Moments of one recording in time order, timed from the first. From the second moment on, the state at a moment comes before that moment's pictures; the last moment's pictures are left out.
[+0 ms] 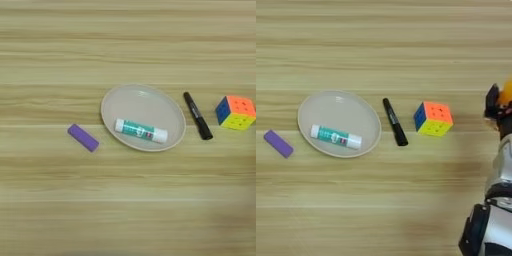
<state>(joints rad) -0.47 -0.71 -0.50 1.14 0.15 -0.48 0.23</state>
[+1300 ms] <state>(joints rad) -0.52 -0.60 -0.39 1.26 0.13 -0.51 0.20</state>
